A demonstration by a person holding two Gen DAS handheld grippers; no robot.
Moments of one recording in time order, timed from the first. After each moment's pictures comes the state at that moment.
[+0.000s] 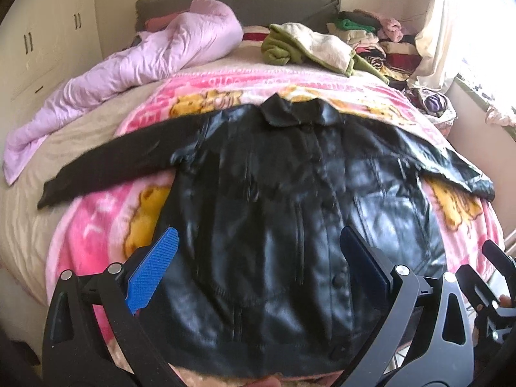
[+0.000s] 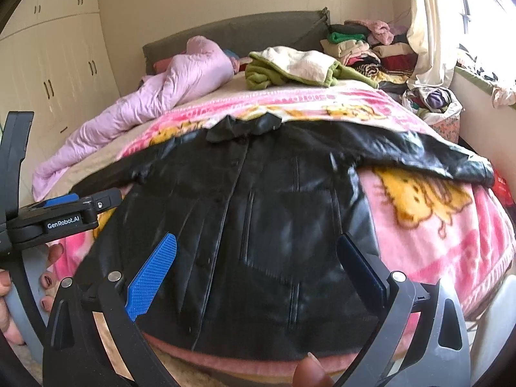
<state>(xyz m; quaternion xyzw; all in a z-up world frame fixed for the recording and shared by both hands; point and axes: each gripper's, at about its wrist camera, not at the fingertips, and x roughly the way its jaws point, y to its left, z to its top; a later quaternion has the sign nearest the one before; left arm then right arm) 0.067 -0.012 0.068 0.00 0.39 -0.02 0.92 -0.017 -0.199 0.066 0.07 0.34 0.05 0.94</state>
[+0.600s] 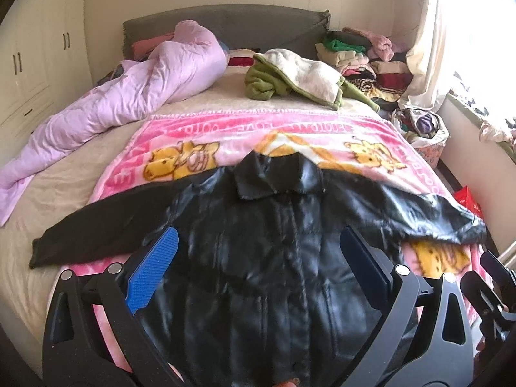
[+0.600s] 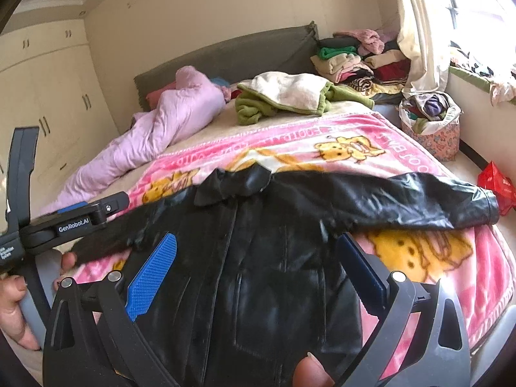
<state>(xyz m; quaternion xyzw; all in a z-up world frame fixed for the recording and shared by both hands) 0.162 -0.054 0.133 -0.01 0.36 -0.04 0.93 0.062 -0.250 0.126 0.11 0.30 0.03 0.95</state>
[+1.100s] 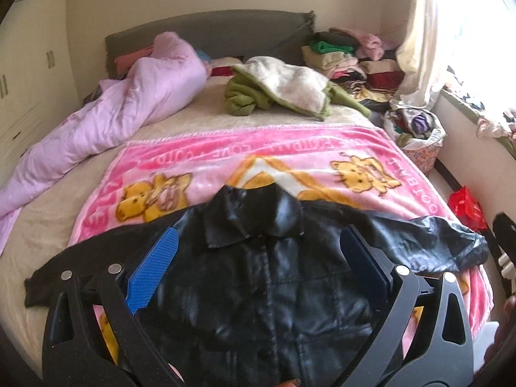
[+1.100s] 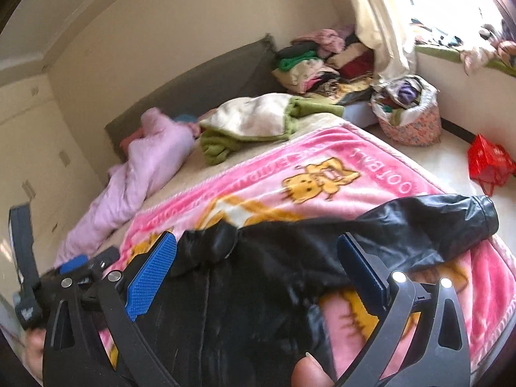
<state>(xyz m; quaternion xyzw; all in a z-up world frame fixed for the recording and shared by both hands) 0.233 -0.117 0.151 0.02 0.34 -0.07 0.94 0.132 -0.355 0.160 0.22 0.26 -0.03 0.94</state>
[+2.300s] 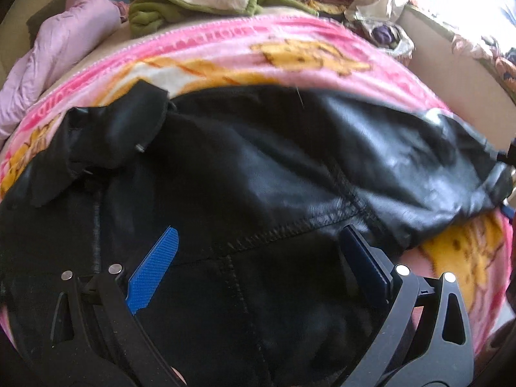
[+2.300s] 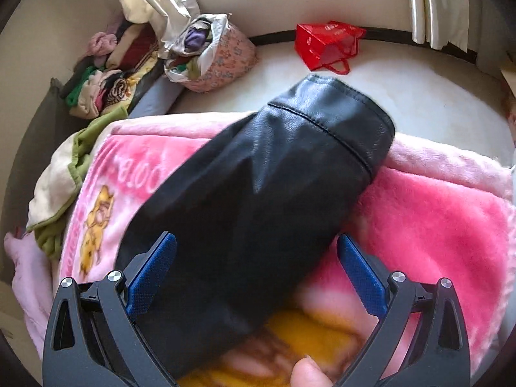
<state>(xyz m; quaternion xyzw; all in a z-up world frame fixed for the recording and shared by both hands) 0.296 -0.256 -0.053 0.08 0.49 -0.17 0.85 0.151 -0.606 -0.053 0.44 0.33 -0.35 0.76</state>
